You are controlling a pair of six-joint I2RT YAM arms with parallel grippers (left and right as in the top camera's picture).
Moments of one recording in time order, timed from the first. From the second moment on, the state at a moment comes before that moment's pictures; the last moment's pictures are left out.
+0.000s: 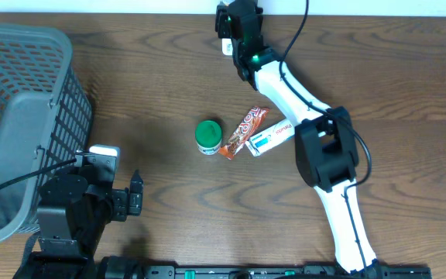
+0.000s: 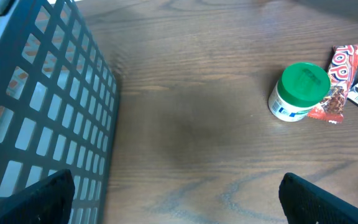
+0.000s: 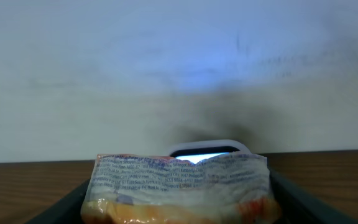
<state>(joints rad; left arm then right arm) -0.09 0.58 0.93 -1.02 -0.05 0.12 0.46 2.50 2.10 0.07 0.33 0.29</state>
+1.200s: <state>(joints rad) -0.09 0.58 0.93 -1.02 -0.05 0.12 0.42 2.27 2.18 -0.81 0.89 0.18</state>
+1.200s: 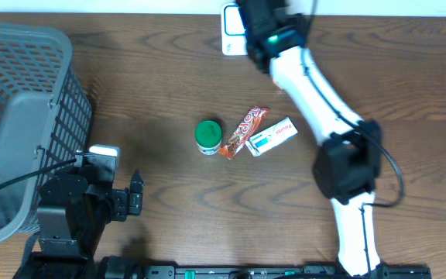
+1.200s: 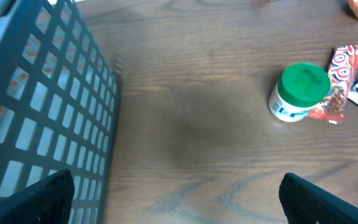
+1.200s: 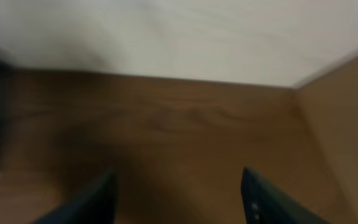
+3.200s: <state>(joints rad) -0.09 0.58 0.93 -1.02 -0.05 0.12 0.29 2.39 1.98 -0.97 0.14 0.23</state>
